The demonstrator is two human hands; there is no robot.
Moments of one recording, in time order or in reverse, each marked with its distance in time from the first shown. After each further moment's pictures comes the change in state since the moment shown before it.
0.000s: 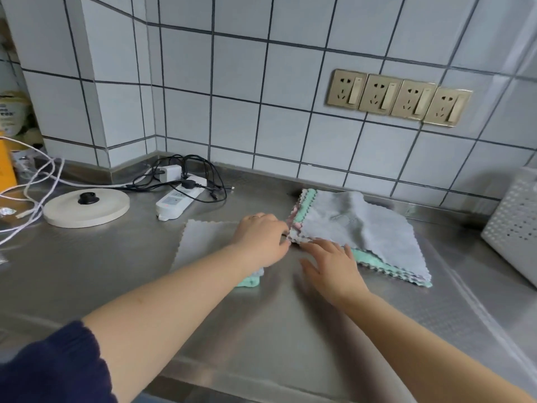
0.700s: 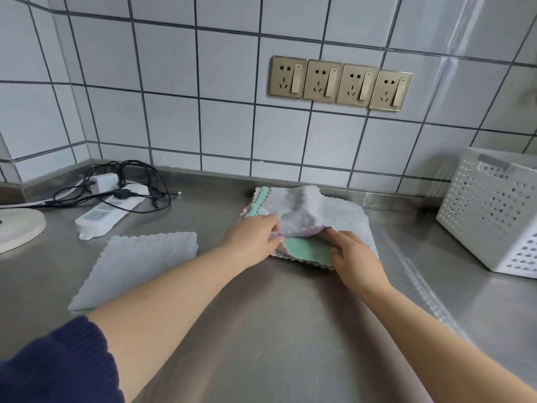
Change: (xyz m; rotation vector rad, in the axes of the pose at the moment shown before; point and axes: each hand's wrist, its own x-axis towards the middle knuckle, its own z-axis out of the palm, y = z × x) left_hand 0.071 0.062 0.043 -0.174 0.015 0.087; right_hand -0.002 0.129 -0.026 0.255 0.149 0.230
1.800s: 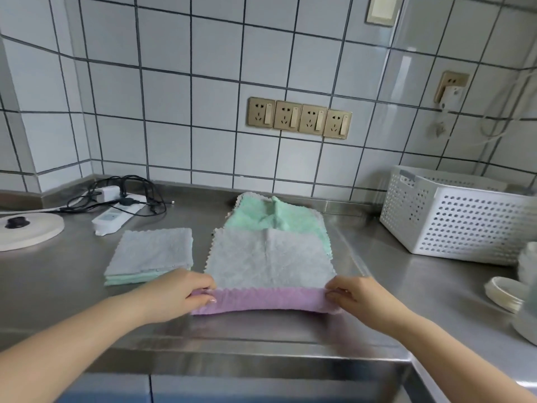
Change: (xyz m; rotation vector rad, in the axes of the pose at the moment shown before) left_hand -0.190 -0.007 -0.076 -0.103 -0.311 0.165; right_hand -0.156 0.003 -0.094 -0.131 -0.279 -0.116
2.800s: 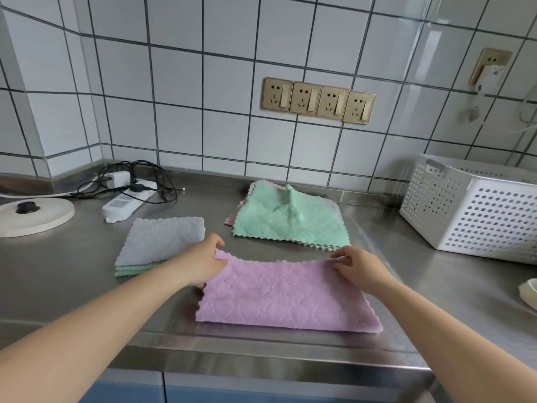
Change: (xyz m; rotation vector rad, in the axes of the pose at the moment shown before) left_hand 0.046 -0.003 -0.004 -0.356 0.085 -0.503; right_hand 0.079 0.007 0.021 0.123 0.067 0.298
